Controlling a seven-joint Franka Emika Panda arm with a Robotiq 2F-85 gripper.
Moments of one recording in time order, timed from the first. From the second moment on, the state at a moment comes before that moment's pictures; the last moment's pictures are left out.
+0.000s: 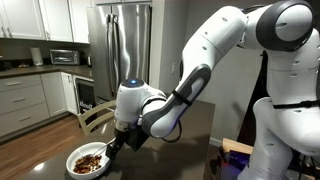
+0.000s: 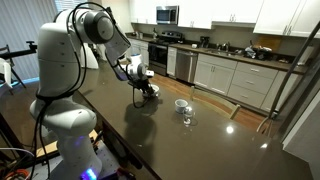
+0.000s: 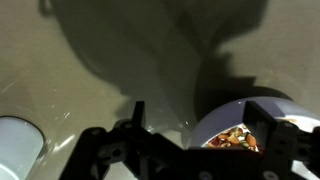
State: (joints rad) arm 0.38 0.27 0.00 -2.23 -0.35 2.71 0.70
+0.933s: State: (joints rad) arm 0.23 0.18 0.11 -2.28 0.11 2.74 0.40
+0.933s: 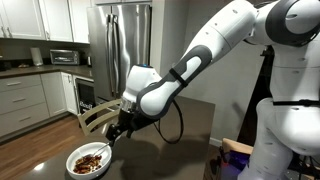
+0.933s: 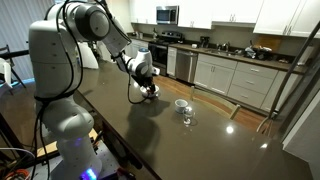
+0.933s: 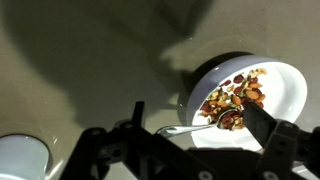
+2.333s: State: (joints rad) arm 0.02 0.25 0.28 -2.25 1.13 2.80 -0.52
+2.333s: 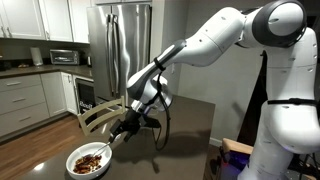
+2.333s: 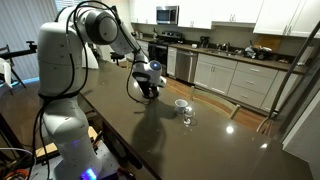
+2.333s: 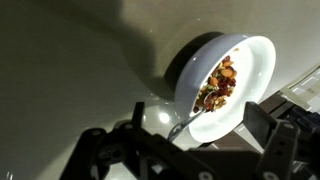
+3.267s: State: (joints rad) arm 0.02 0.28 0.30 -2.18 1.38 2.80 -0.70
